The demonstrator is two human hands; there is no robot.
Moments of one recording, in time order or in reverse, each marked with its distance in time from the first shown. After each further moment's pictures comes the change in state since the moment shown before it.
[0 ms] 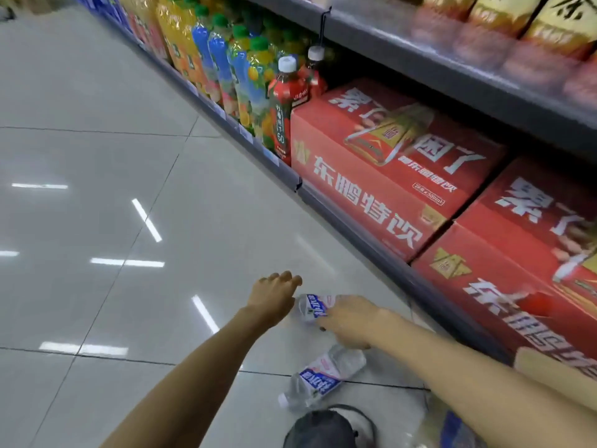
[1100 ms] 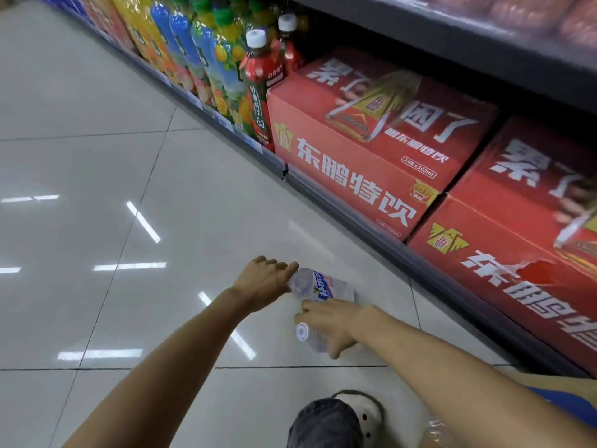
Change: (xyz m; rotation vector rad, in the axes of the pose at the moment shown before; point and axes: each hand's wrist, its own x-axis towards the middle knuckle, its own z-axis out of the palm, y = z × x) left_hand 0.019 -0.024 0.000 0.298 0.080 0.320; right_hand 0.013 -0.014 0.004 0.417 -0.010 -0.103
